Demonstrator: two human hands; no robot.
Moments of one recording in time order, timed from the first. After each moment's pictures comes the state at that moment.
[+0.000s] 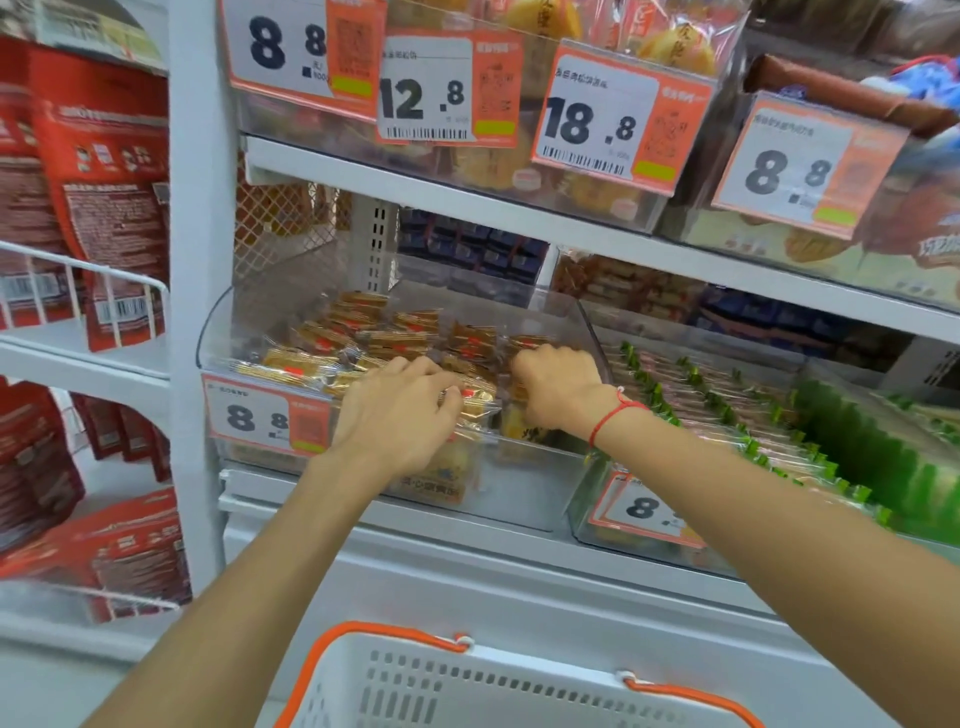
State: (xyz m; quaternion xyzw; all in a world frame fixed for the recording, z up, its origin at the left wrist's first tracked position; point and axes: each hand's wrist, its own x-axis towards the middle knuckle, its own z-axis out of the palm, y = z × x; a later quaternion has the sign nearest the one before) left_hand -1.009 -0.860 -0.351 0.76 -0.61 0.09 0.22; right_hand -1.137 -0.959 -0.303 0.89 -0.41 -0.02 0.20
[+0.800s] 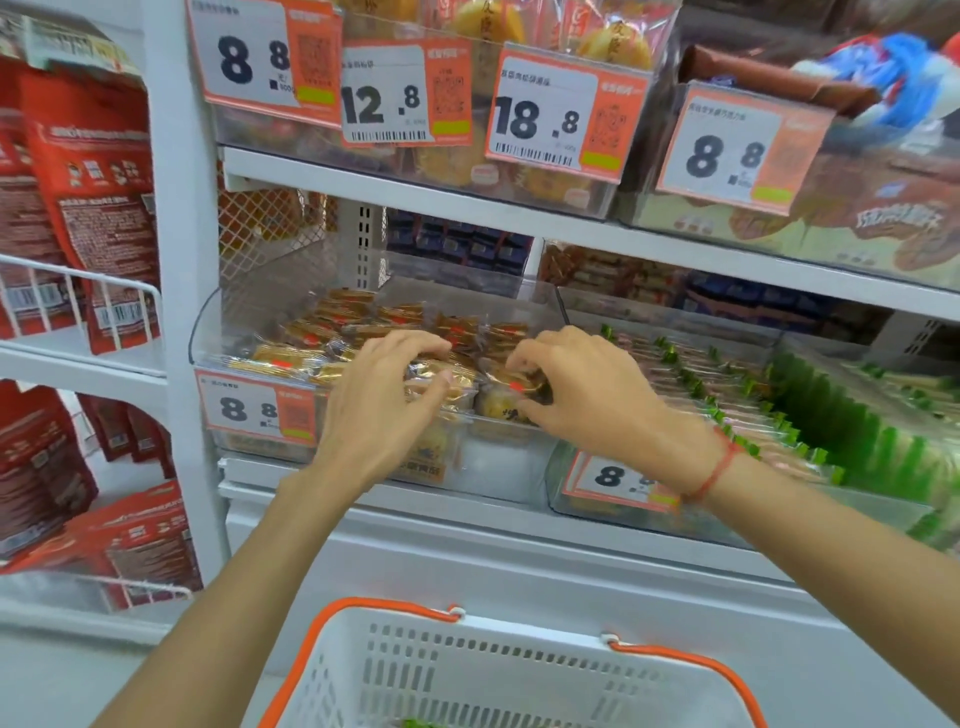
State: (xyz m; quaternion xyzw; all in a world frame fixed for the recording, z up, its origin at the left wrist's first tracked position) left_hand -1.027 -0.836 -0.353 0.66 -0.58 0.08 0.47; right_hand -1.205 -0.913 -0.290 0.93 -0.30 0.14 0.16
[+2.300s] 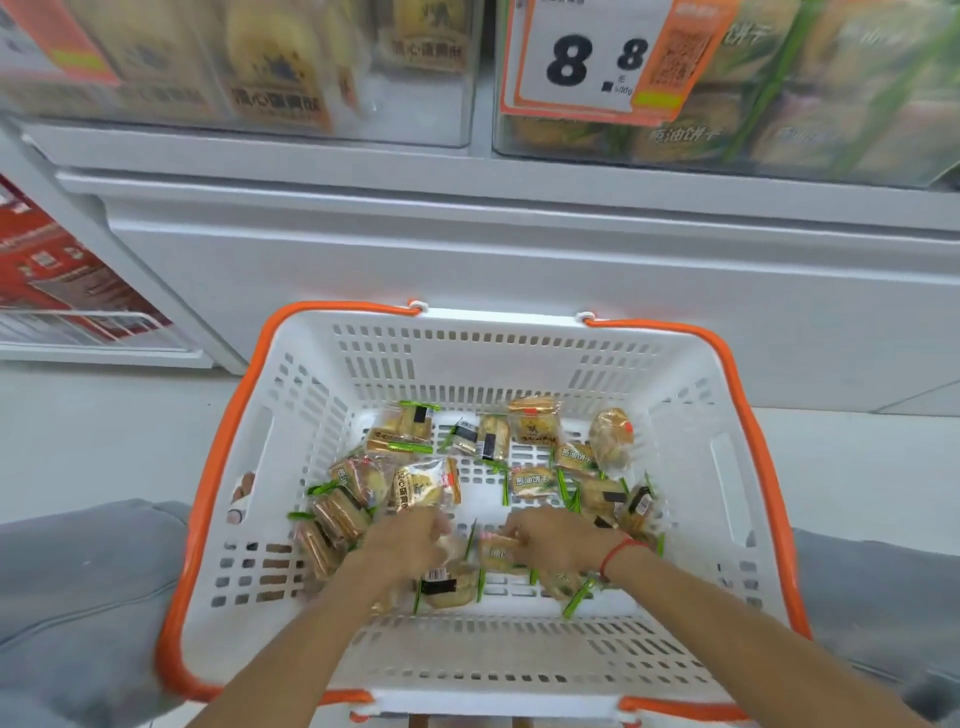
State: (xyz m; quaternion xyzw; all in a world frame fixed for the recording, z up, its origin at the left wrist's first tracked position) left_hand -1.169 -0.695 -0.678 0.71 -0.53 -0.46 -0.09; right_hand -1.355 -0.778 -0.669 0.79 -0.35 -0.31 -0.40
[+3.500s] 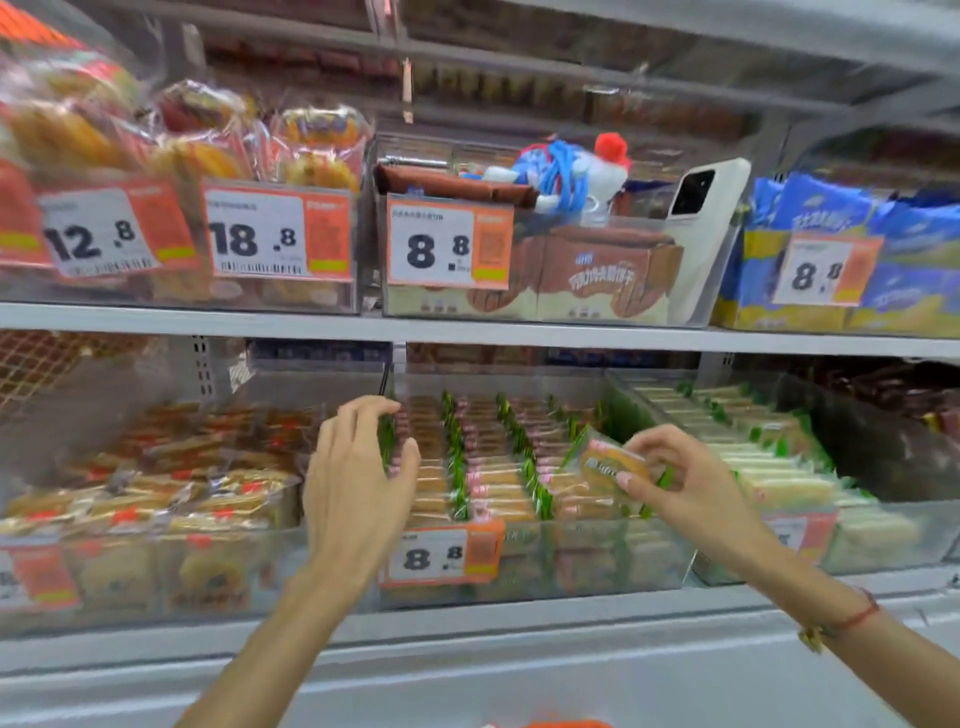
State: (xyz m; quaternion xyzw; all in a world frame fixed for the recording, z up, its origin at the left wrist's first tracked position) left_hand -1.177 -0.897 -0.323 0.66 -0.55 0.12 0.49; right_hand -1.455 -0.952 -0.311 0.76 -0.46 0.44 -0.17
